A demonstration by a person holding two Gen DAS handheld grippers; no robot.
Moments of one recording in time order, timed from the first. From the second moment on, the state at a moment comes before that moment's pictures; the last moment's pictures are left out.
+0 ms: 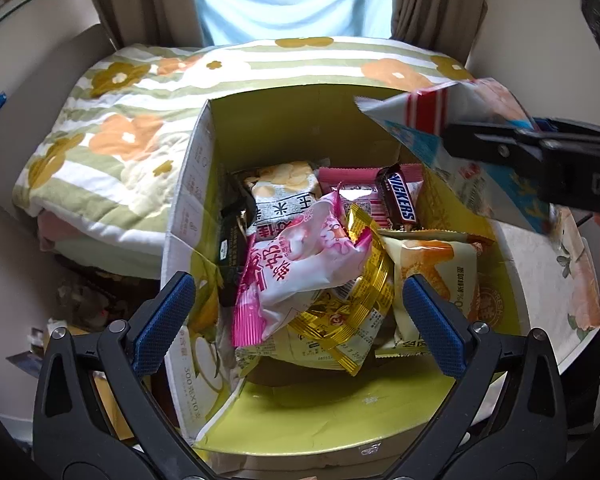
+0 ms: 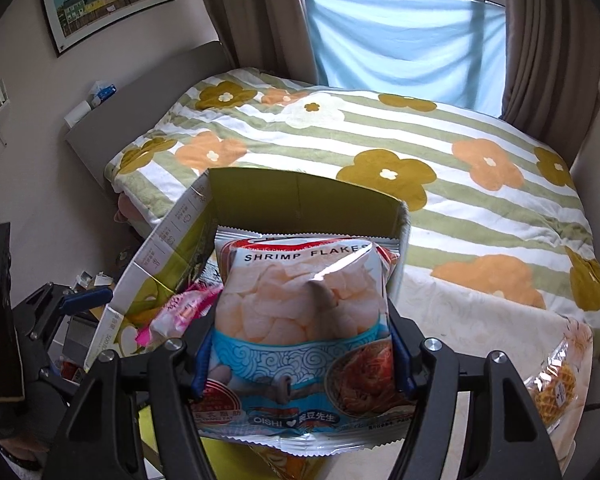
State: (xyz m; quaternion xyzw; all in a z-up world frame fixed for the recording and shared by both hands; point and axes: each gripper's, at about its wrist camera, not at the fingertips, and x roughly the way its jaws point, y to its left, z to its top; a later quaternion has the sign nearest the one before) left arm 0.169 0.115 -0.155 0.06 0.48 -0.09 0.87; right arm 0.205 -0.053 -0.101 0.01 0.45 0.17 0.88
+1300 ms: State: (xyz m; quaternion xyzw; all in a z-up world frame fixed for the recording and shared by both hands) left arm 0.161 0.030 -0.102 0.06 0.44 -0.17 0.88; right arm 0.131 -0.163 -0.053 0.04 0.41 0.05 0.91
